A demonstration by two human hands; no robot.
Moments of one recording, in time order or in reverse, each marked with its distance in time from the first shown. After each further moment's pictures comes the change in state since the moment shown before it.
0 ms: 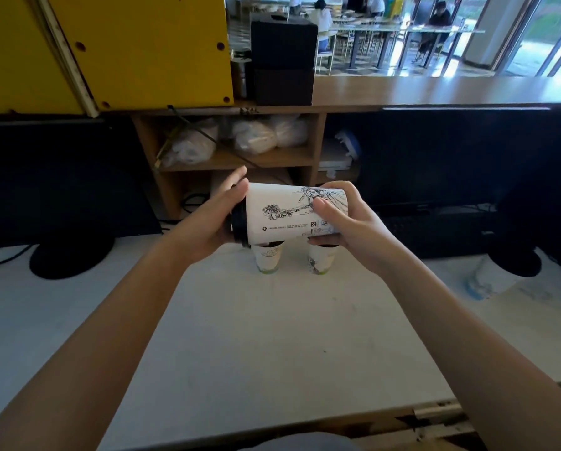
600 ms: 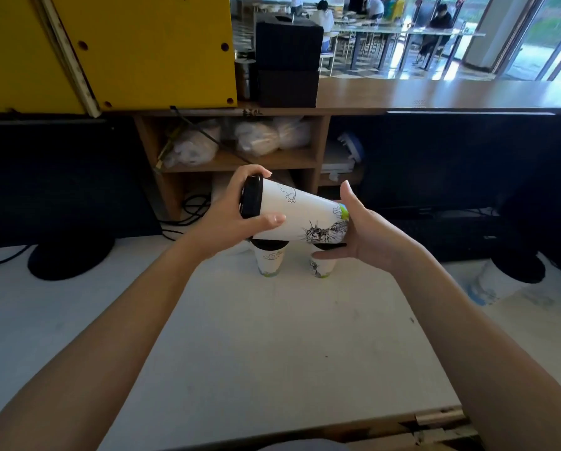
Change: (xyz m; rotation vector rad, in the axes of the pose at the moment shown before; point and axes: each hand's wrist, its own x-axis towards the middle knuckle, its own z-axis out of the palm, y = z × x) left_hand 0.005 0.003 0.008 0.492 0.109 0.331; right_hand 0.017 -0.001 -0.015 0.103 -0.097 0.391
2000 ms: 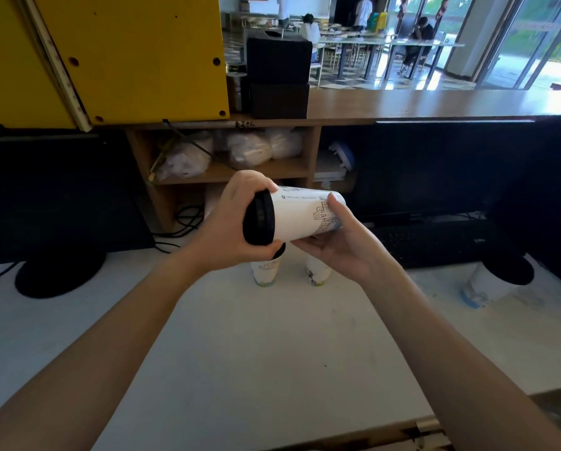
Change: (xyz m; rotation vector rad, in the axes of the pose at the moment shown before) left_hand 0.004 0.007 -0.002 0.483 0.016 0.508; right_hand 0.018 0.016 0.014 0.665 -0.015 -0.108
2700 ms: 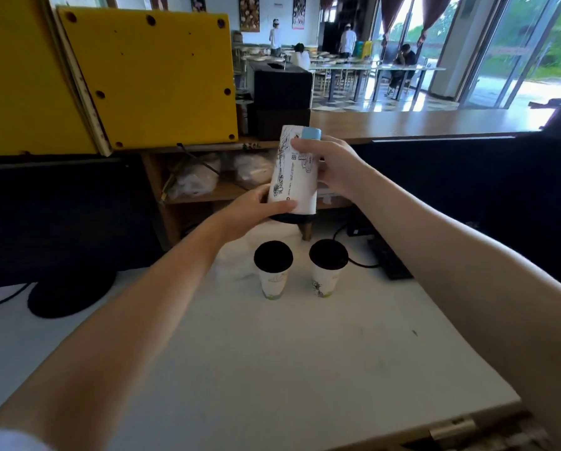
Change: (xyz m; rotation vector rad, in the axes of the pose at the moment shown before) left_hand 0.051 -0.049 0.005 -0.688 -0.259 -0.646; right_hand 0.047 -0.076 0.094 -0.767 0.116 -0.336
